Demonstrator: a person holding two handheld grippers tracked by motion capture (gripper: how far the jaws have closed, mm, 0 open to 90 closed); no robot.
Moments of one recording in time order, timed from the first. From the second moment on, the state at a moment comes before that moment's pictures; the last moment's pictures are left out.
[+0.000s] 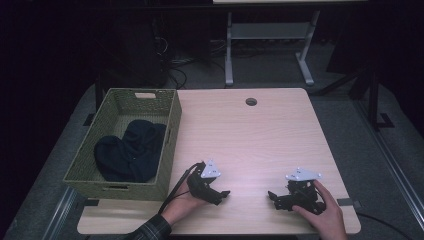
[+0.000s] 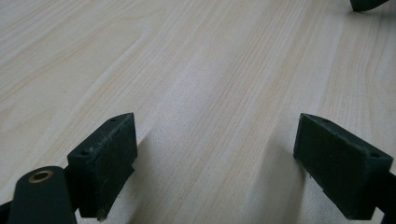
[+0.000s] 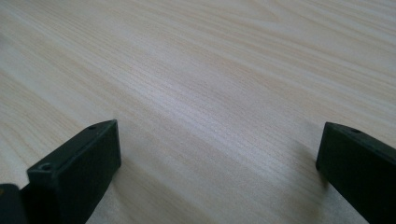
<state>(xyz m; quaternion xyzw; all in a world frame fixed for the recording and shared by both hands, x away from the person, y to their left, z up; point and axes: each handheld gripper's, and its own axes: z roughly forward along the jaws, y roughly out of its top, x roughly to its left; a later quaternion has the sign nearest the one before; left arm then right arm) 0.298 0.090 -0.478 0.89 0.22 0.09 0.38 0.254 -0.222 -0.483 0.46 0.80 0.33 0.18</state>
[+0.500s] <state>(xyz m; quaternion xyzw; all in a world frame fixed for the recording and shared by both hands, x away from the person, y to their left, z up) 0.301 0.094 -0.470 0.90 0.23 0.06 0.36 0.254 -0.223 -0.483 0.46 0.80 0.33 0.18</state>
